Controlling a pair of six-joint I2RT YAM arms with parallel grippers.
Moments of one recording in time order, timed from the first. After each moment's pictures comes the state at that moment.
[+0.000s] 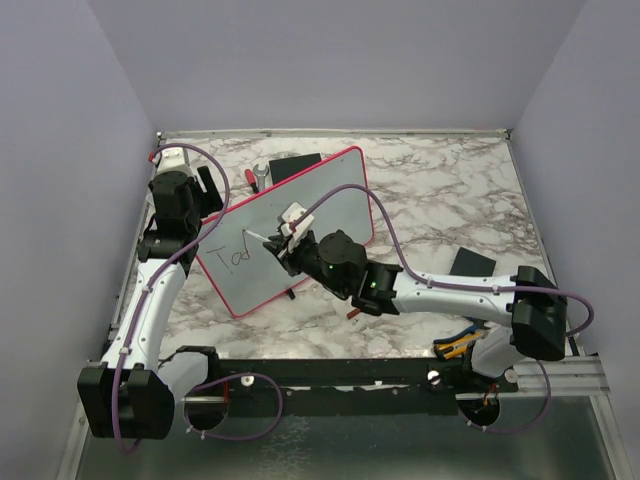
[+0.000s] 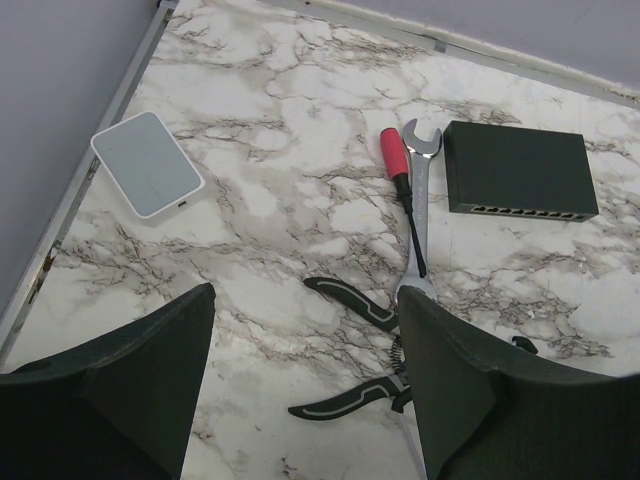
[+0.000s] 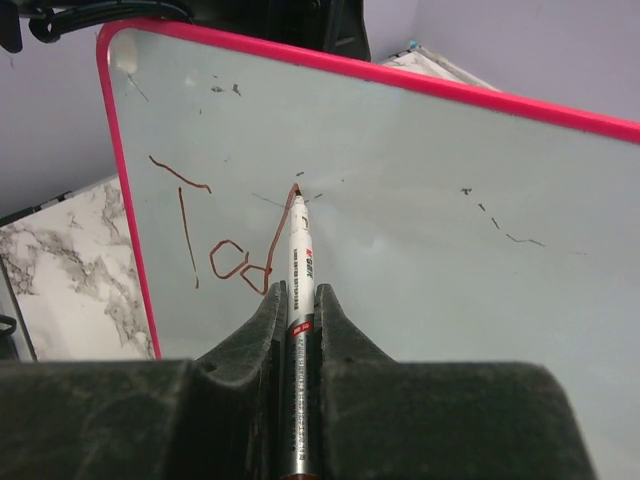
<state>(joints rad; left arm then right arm) -0.04 1.06 0.91 -0.21 -0.18 -0.22 1.21 1.56 1.11 0.39 0.30 -0.05</state>
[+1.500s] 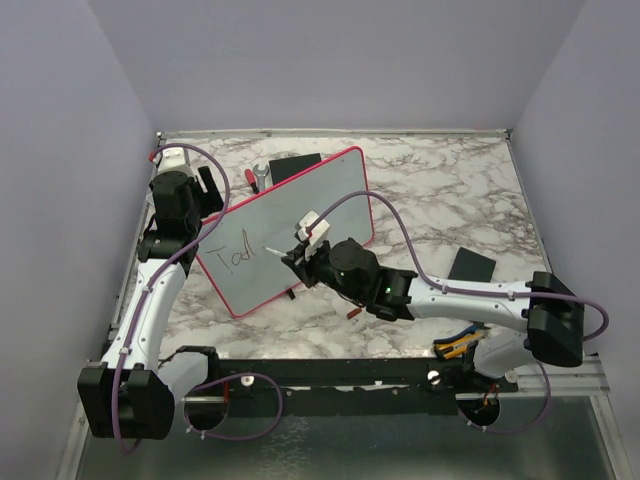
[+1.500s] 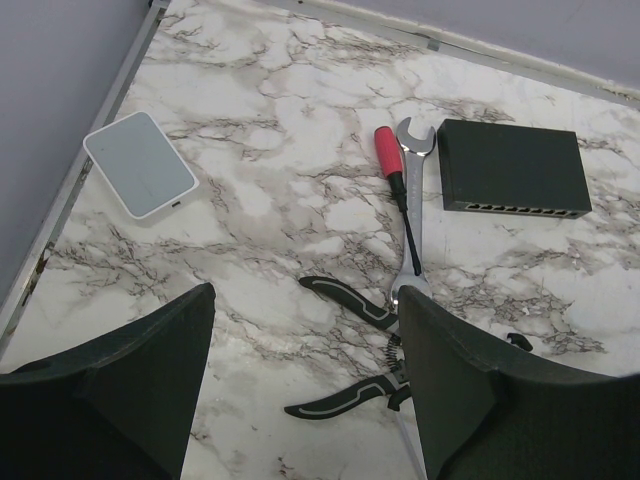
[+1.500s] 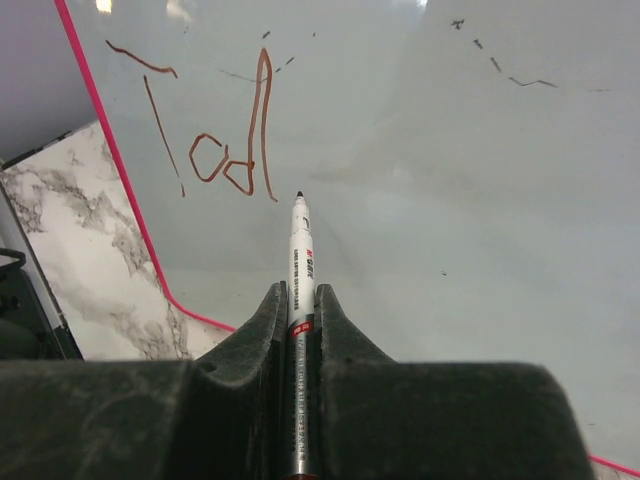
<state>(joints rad) -0.04 1.06 0.91 -0.21 -0.18 -0.22 1.20 1.47 0.97 0.30 0.27 0.08</state>
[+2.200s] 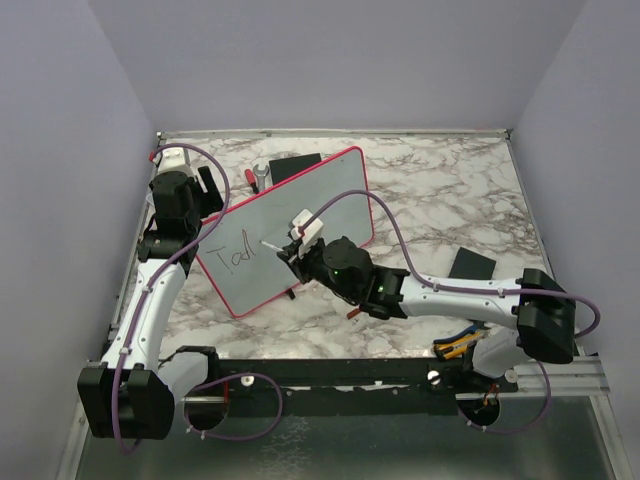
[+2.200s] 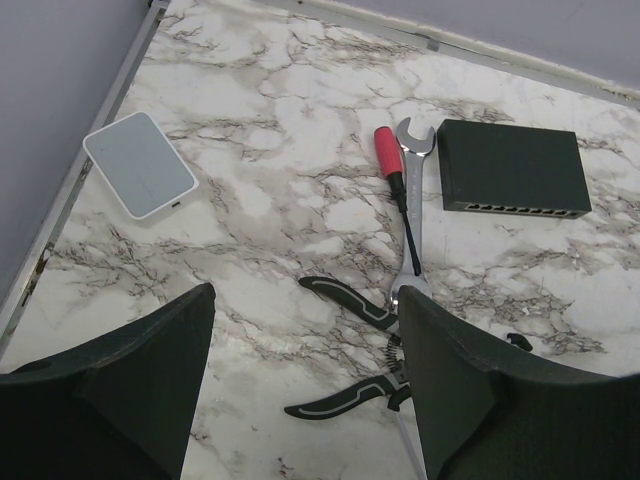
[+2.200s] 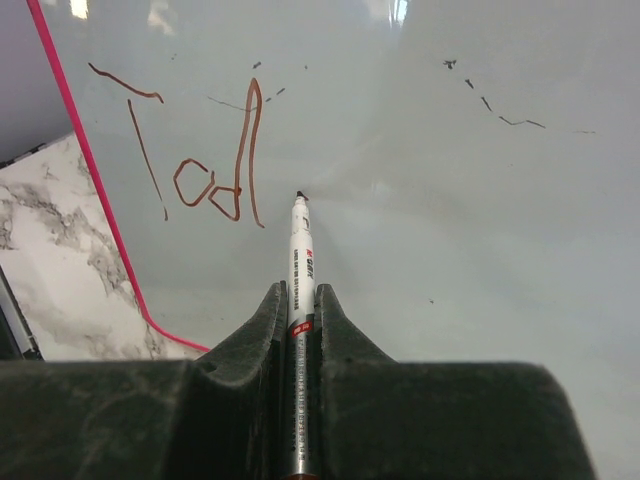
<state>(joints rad) -0.04 1.06 0.91 -0.21 -0.17 -0.22 1.20 1.50 1.00 0.33 0.32 0.03</state>
